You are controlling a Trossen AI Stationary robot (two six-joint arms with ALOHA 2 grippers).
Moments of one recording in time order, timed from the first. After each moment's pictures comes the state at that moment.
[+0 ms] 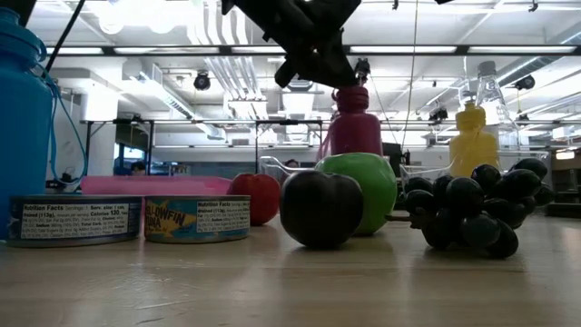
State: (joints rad) left arm 0.05 1.85 1.50 -0.28 -0.24 -0.24; right arm -0.34 0.81 1.32 -0.86 0.44 0.05
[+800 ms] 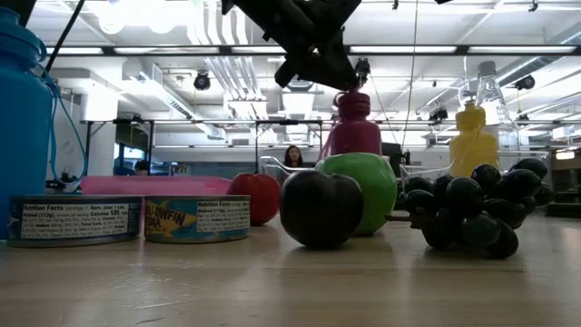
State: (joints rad) left arm 0.05 1.85 1.50 -0.28 -0.25 -0.24; right arm -0.34 0.81 1.32 -0.85 0.44 0.05
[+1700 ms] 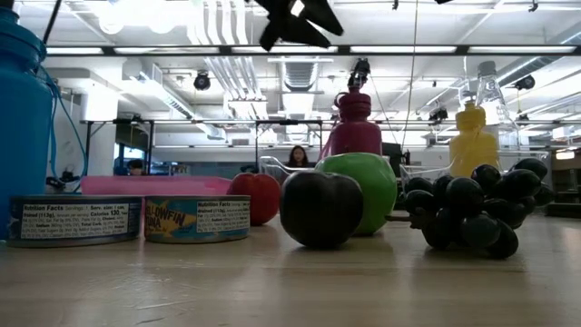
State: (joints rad) left arm 0.05 1.70 1.52 -0.35 -0.26 -0.22; right arm -0.34 0.81 1.32 -0.85 0.44 0.05
